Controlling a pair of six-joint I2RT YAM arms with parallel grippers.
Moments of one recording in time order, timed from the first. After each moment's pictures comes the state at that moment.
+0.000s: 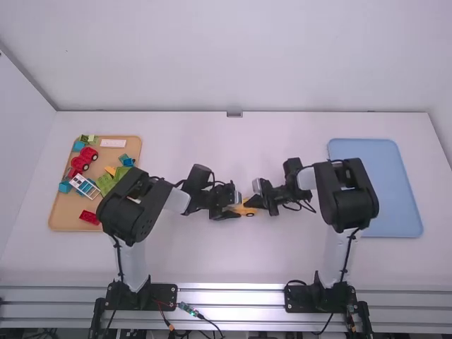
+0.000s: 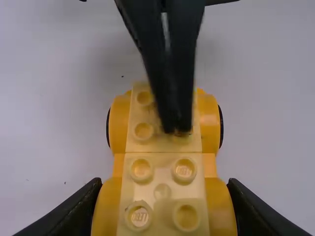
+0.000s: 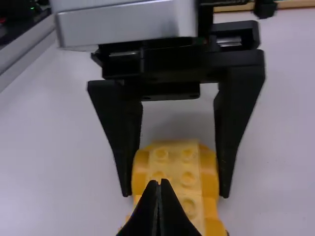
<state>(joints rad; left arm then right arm) -0.40 1.98 0.74 0.33 0.79 0.84 0.18 2.10 0.95 -0.47 -1.20 -1.56</state>
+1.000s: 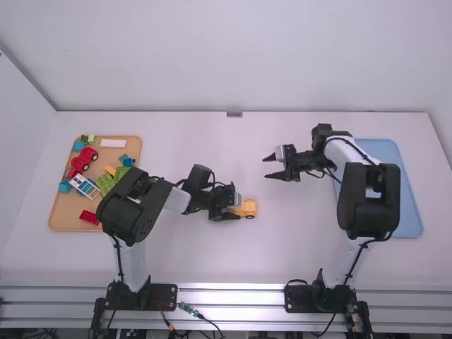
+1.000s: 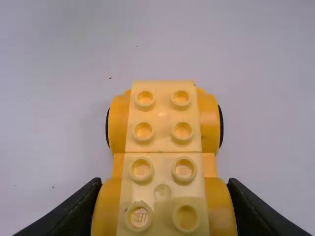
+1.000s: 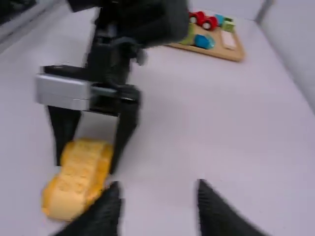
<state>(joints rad) -0.40 1.98 0.75 0.27 0.81 0.90 -0.01 1.99 1.36 -0.94 -1.17 -1.81</state>
